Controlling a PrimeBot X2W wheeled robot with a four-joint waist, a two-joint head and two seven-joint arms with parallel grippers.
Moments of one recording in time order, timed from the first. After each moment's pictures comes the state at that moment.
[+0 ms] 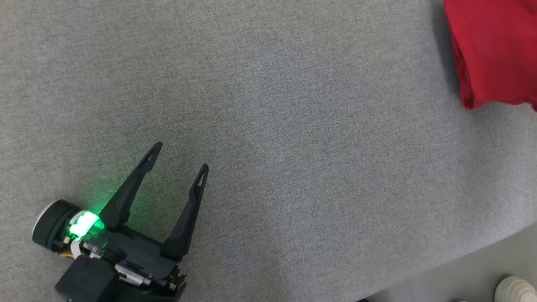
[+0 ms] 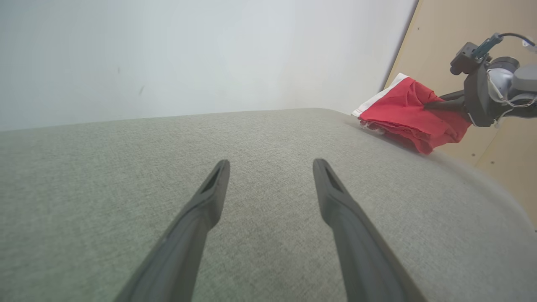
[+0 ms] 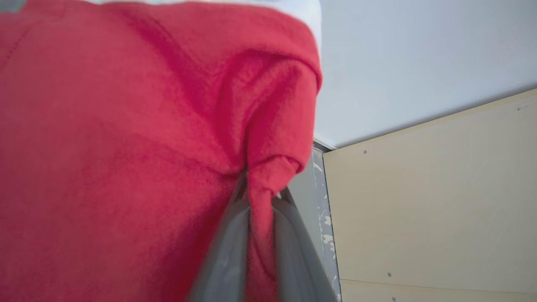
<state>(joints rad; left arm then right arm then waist) -0.21 0.34 -0.29 -0.27 -0.19 -0.13 -0.26 -0.75 -0.56 0.04 0.43 -0.10 0.13 0.18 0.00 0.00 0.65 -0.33</state>
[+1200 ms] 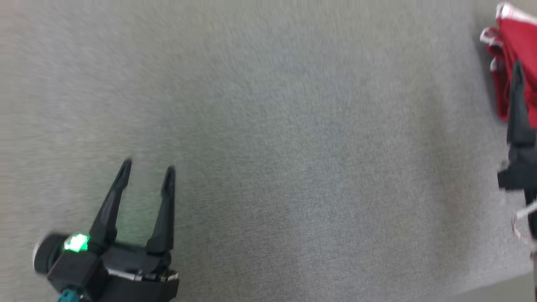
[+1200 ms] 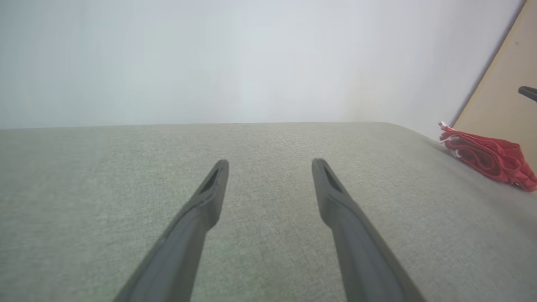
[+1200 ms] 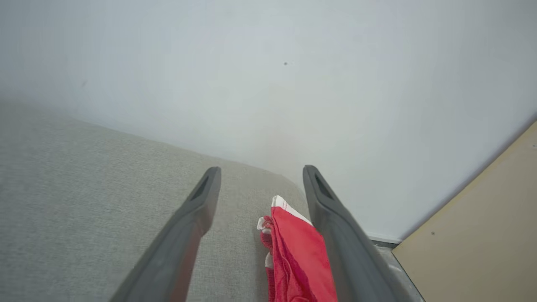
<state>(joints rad) -0.14 0.19 -0.16 -0.16 -0.23 -0.12 -0.26 -0.43 -0.31 -0.15 0.03 -0.05 0.13 -0.09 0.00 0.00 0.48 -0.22</state>
